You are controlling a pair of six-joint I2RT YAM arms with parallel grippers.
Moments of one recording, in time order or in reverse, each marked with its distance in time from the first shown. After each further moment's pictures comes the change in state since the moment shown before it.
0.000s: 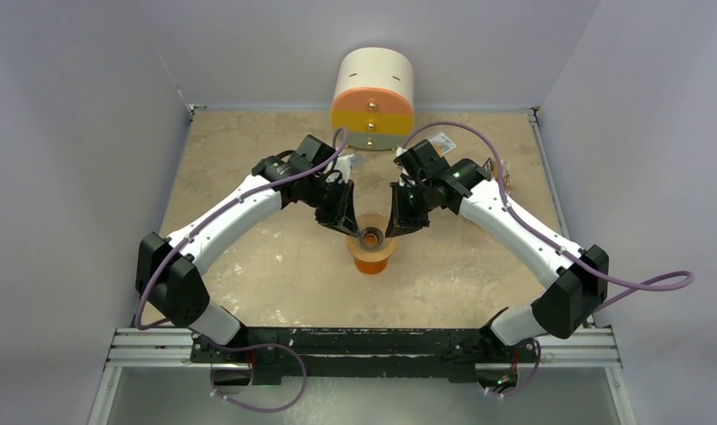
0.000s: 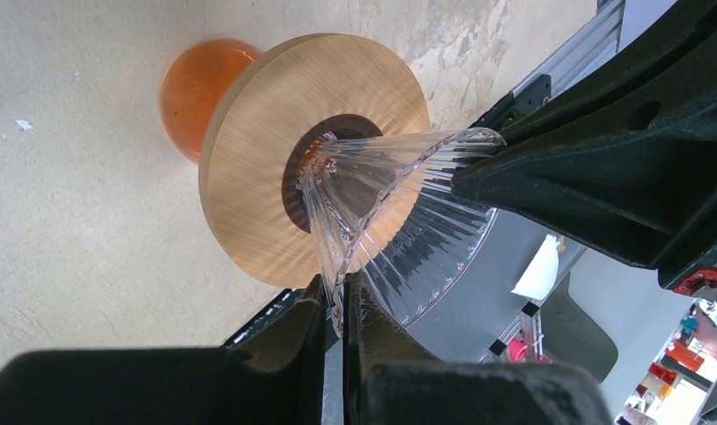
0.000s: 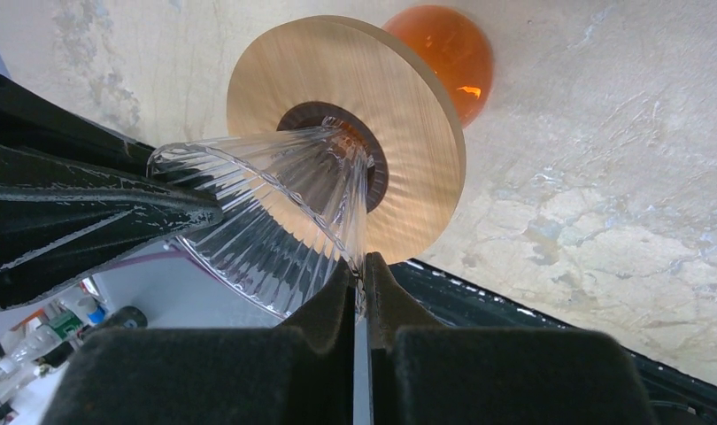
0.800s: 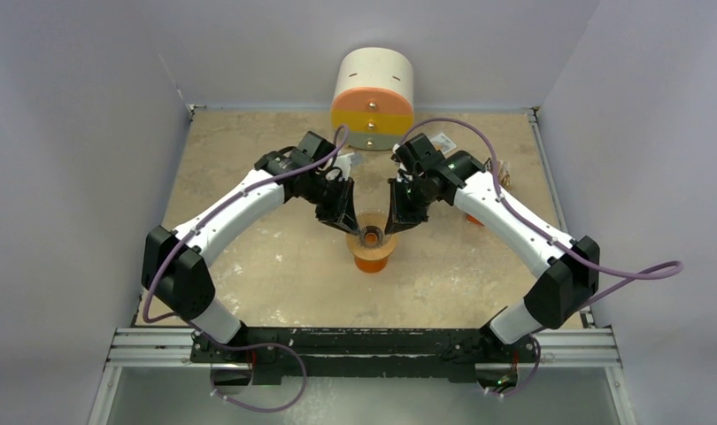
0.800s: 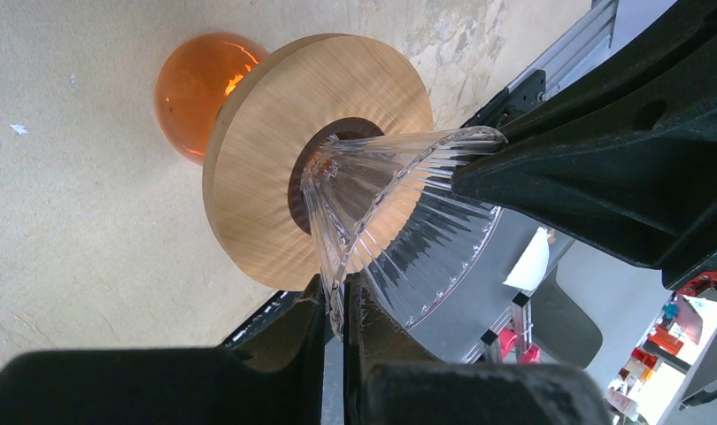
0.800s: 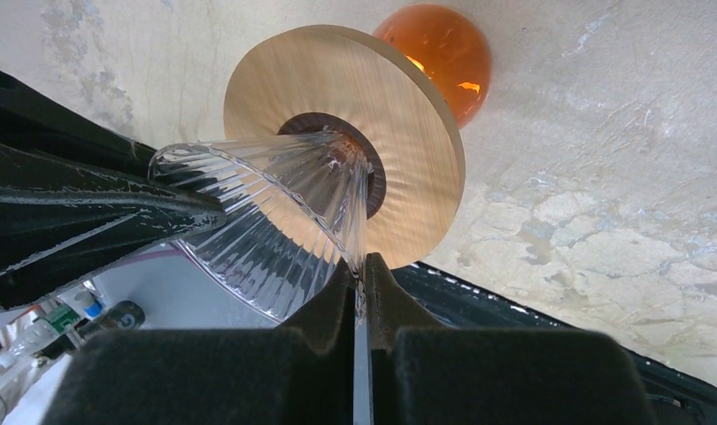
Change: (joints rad) left arm 0.025 0.051 0.031 -0.018 0.039 0.023; right arm -0.018 0.072 0.060 -0.037 -0.015 -0.033
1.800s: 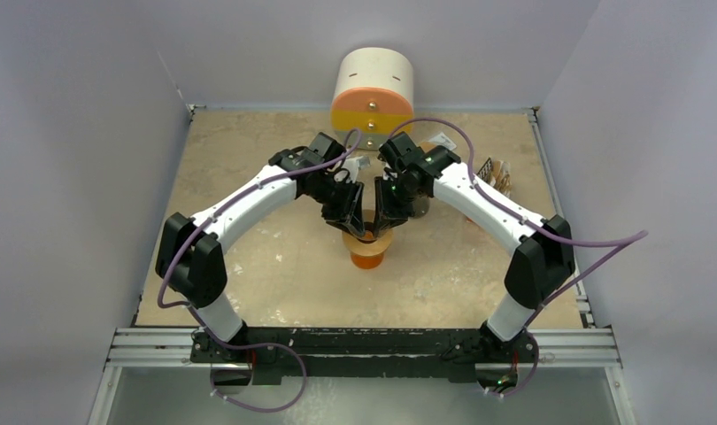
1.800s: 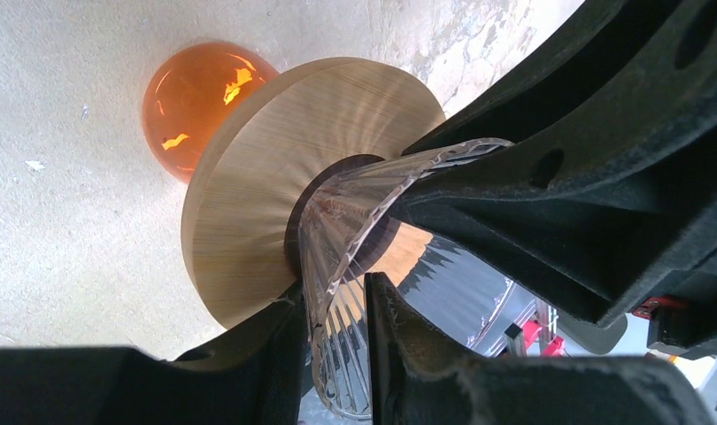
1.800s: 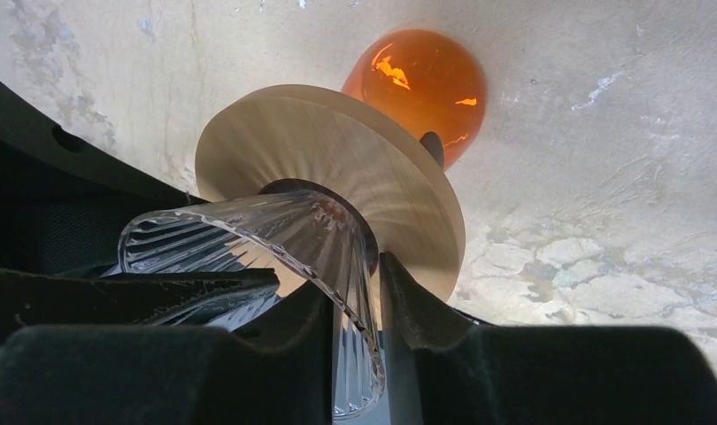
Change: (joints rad) left arm -0.005 0.091 0.035 -0.001 0.002 0.069; right arm 0.002 0.128 0.071 0.032 0.003 -0.019
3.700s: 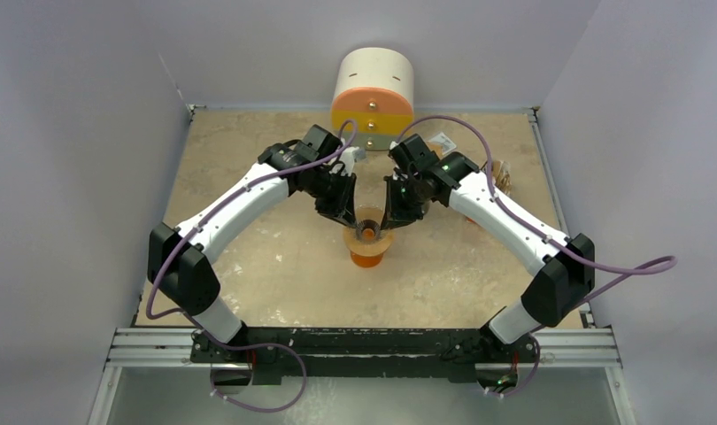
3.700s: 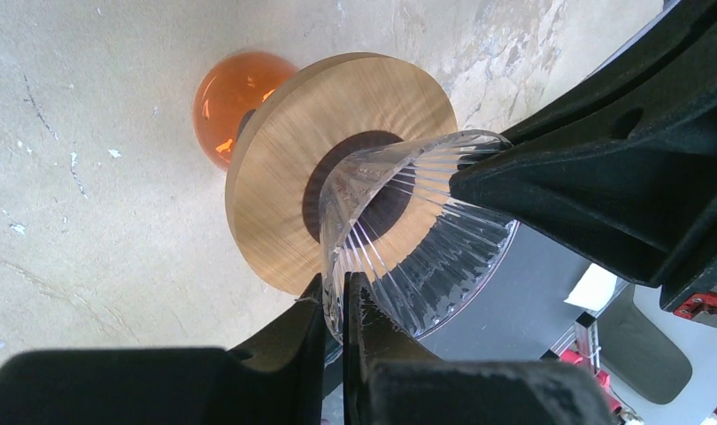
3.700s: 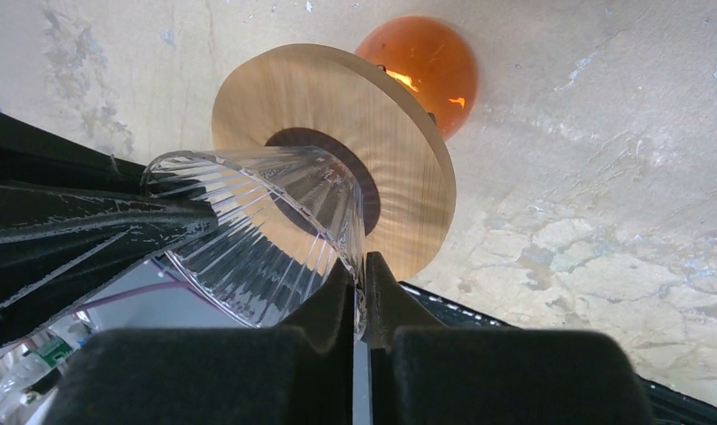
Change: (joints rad) left arm -0.007 -0.060 0.077 -0.093 -0.101 0.034; right arm 0.009 -0.135 -0.055 0.012 0.051 0.045
